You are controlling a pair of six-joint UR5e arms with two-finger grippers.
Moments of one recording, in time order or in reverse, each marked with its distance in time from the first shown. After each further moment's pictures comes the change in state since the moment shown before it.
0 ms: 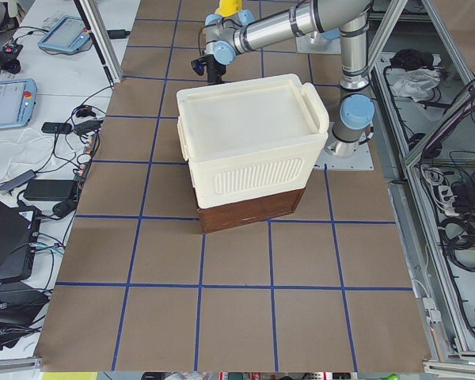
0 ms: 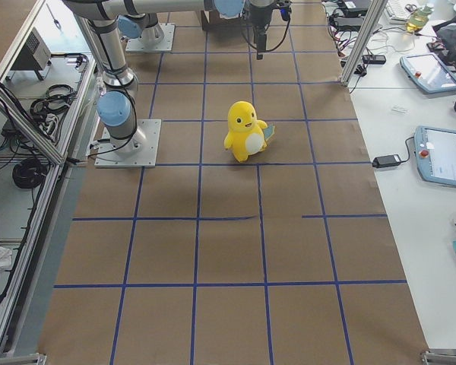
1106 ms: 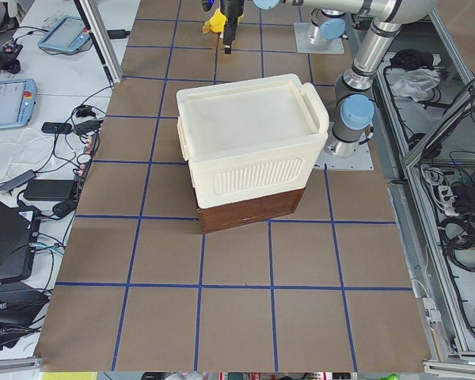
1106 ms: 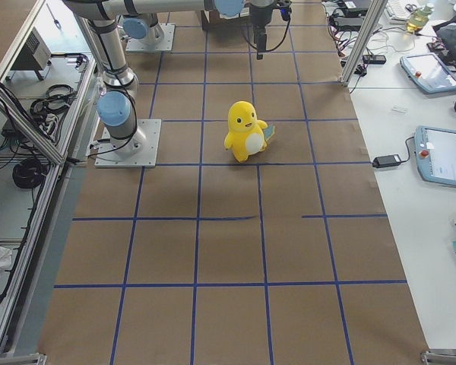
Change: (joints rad) left arm 0.195 0.375 0.062 -0.029 -0.719 0.231; right arm 0.000 0.000 0.000 0.000 0.000 0.000
